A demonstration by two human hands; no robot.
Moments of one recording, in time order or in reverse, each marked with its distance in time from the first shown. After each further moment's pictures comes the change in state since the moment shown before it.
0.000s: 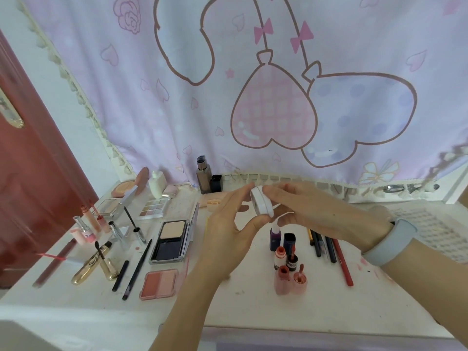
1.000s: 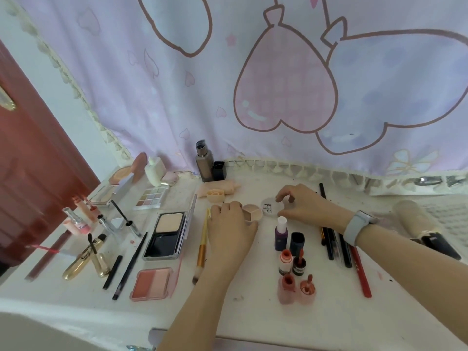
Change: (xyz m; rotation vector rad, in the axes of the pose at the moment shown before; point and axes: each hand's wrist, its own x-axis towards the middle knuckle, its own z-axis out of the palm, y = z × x) left_hand 0.035 -0.062 0.041 0.743 -0.110 -0.411; right_hand 0.097 0.111 -0.046 -0.698 0.066 -0.046
